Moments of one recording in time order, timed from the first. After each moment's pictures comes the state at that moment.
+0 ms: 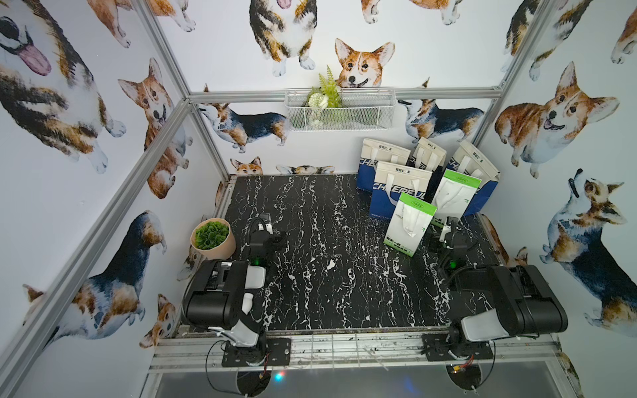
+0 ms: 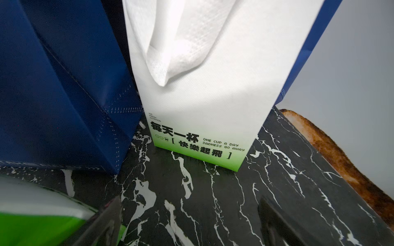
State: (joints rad) left arm -0.09 1.57 0.38 0.82 -0.19 0.02; right arm 0.08 1.45 0.28 0.79 0.28 0.07
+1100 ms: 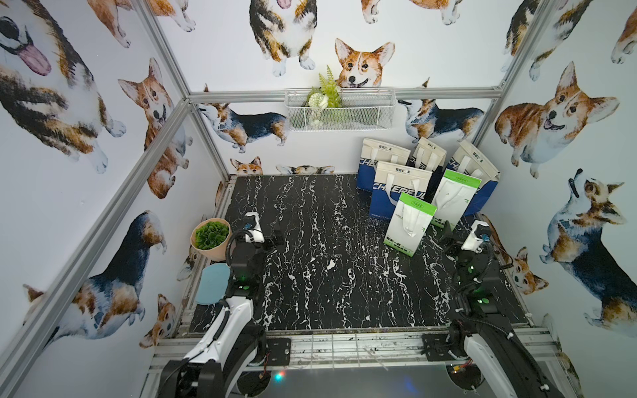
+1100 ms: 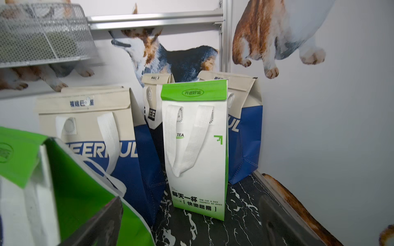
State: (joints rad) left arm -0.10 0.88 0.29 0.57 -0.07 -0.08; right arm 0.08 0.54 0.20 0.39 0.29 0.14
